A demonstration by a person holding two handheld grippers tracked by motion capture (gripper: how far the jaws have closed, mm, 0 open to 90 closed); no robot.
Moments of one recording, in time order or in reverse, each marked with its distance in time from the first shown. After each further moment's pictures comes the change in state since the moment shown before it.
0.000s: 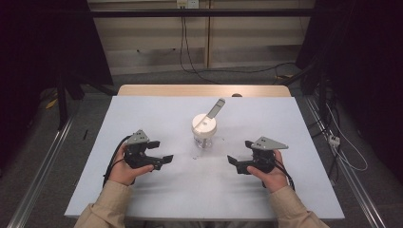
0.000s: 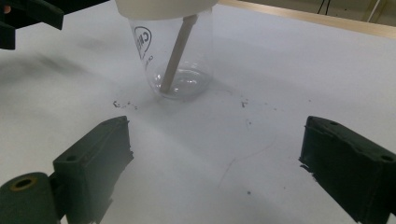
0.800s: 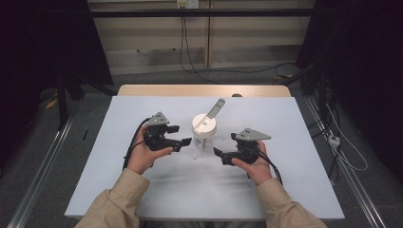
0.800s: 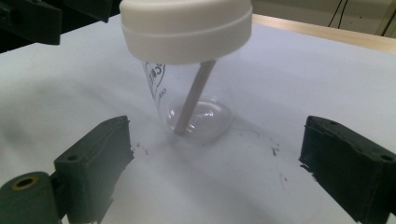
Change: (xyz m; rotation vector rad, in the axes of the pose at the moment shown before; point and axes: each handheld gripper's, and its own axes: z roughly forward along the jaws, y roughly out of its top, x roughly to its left) left arm -0.013 0.058 0.039 -0.034 -0.036 0.030; right arm 0.013 0.023 0.041 -0.023 0.030 0.002
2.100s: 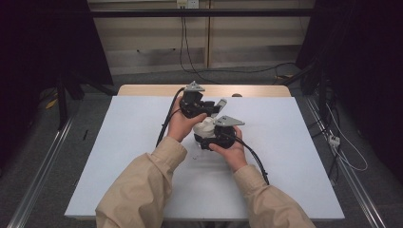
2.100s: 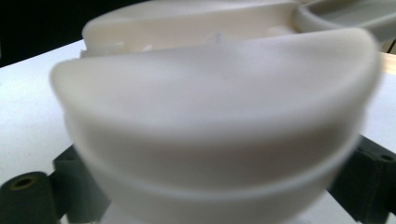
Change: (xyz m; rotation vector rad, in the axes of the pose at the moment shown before) left arm -0.005 0.100 0.086 -0.035 -0.023 -0.005; right arm 0.007 0.027 0.079 -0.025 -0.002 0.003
